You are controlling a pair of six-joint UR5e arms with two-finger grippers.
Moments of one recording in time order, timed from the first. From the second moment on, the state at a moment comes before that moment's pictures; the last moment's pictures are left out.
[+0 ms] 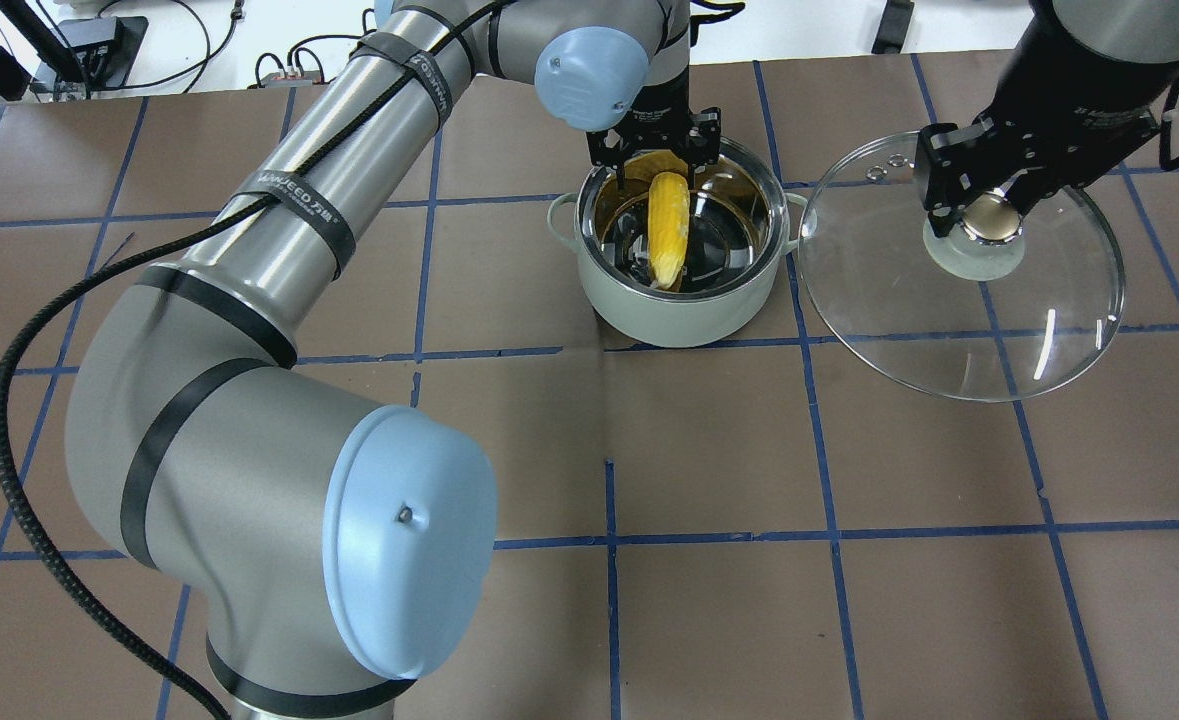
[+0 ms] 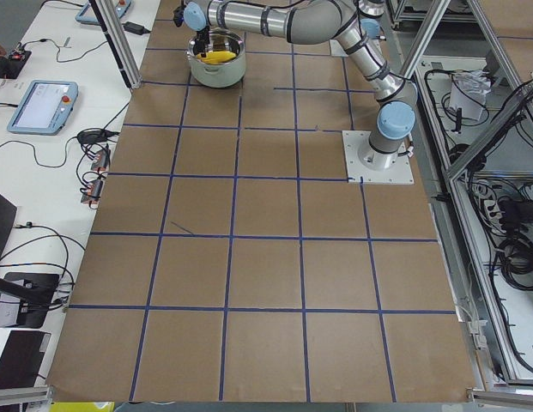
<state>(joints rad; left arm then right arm) -1.95 -2.44 -0.80 -1.47 1.50 -0.28 1.50 -1.66 1.56 -1.52 -1.58 -0.17</state>
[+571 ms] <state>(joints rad) -1.81 -2.28 -0.81 -1.68 1.51 -0.21 1.52 -1.62 1.55 -1.57 -1.58 -0.14</state>
